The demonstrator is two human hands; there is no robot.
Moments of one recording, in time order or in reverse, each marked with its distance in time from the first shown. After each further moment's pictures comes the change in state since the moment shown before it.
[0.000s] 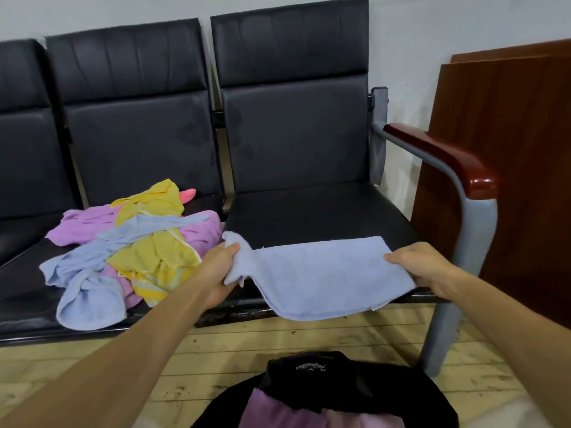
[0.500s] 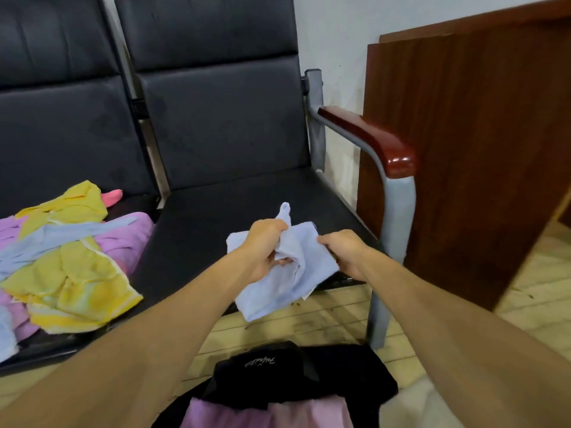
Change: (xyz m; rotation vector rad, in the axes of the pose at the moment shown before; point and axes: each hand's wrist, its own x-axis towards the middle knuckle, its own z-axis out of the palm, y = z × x) left_hand -0.024 0.001 0.177 0.208 -0.329 -0.042; right_hand 0.017 0.008 -0.002 0.172 -0.032 0.110
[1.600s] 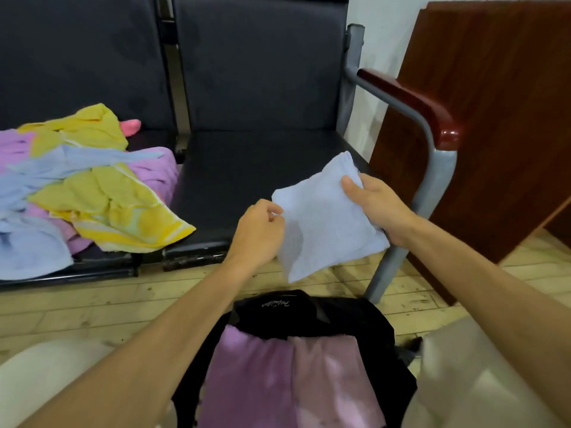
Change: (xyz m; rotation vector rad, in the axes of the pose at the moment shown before) left_hand -0.050 -0.072 -0.106 0.419 0.121 0.329; right_hand -0.095 -0.023 0.053 -0.358 -0.028 -0.431
